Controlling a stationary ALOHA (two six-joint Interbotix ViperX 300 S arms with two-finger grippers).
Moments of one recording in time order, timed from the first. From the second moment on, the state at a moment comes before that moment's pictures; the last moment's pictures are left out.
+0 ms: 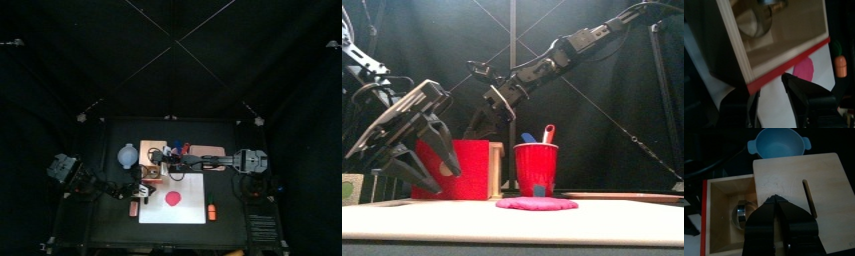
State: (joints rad) left arm -0.39 0.06 0.93 -1.37 -0.54 -0.20; right arm -0.21 0.30 0.21 -0.14 0.19 0.01
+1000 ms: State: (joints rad) left arm -0.43 -0.29 1.06 -0.91 -0.50 -0.20; right arm -0.21 0.30 0.19 -0.15 0.20 0.01
